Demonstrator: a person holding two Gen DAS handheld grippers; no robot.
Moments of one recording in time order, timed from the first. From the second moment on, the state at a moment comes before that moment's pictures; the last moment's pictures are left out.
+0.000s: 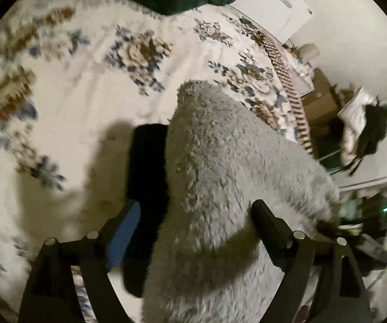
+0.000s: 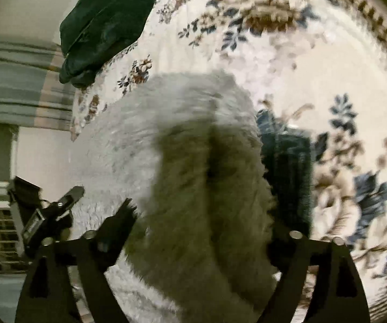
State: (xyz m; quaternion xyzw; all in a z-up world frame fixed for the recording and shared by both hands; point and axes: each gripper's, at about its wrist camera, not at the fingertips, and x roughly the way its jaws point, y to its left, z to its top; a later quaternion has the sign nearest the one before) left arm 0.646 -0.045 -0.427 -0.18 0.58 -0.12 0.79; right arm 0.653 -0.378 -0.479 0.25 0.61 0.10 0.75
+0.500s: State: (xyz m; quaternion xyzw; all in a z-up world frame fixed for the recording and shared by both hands) left arm 0.550 -0.095 -0.343 0.00 0.52 -0.07 0.85; right arm 0.520 -0.319 -0.350 0.04 0.51 -0.09 0.85
